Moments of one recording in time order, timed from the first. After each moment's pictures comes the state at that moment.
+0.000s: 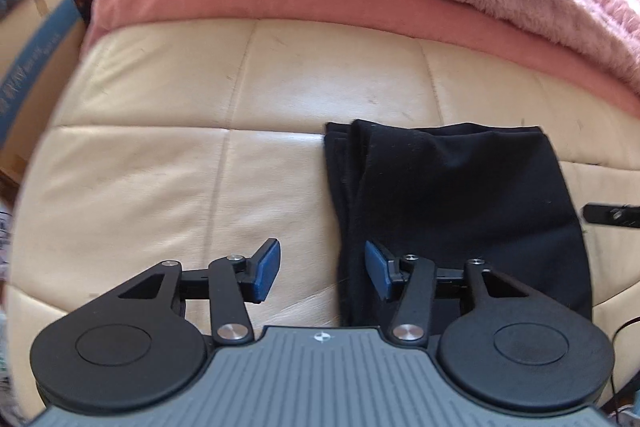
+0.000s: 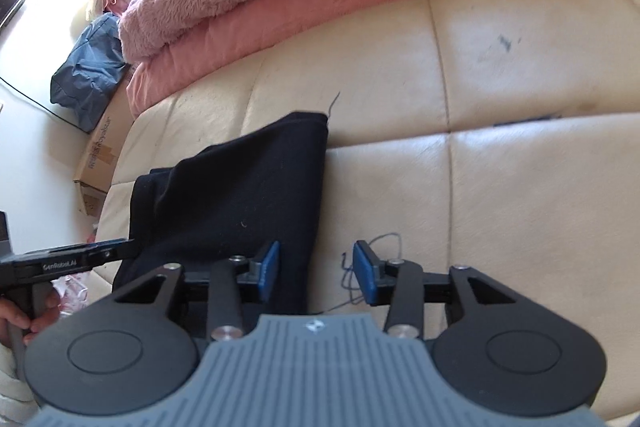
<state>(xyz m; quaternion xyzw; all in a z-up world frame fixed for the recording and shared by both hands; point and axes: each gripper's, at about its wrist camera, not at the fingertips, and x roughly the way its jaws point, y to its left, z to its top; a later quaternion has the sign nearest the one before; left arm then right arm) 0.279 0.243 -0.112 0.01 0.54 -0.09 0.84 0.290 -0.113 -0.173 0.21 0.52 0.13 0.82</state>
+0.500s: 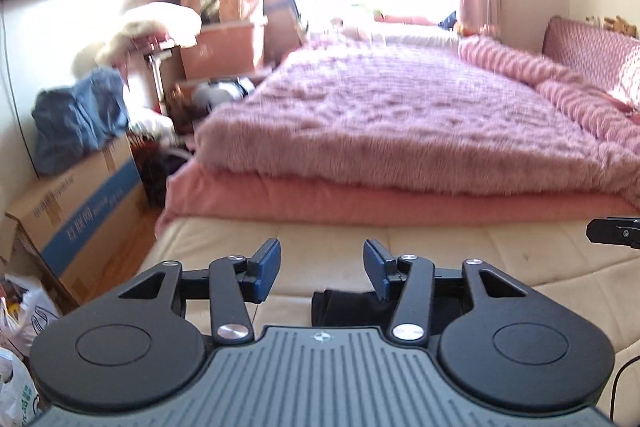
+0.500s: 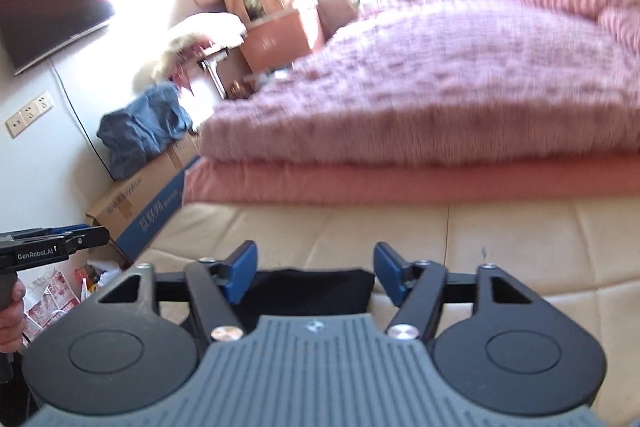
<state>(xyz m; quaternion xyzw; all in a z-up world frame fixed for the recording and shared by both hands) 0.167 0.187 0.037 0.02 0.28 -0.04 0.96 0.196 -0.095 -0.006 0.10 0.30 0.16 0.94</state>
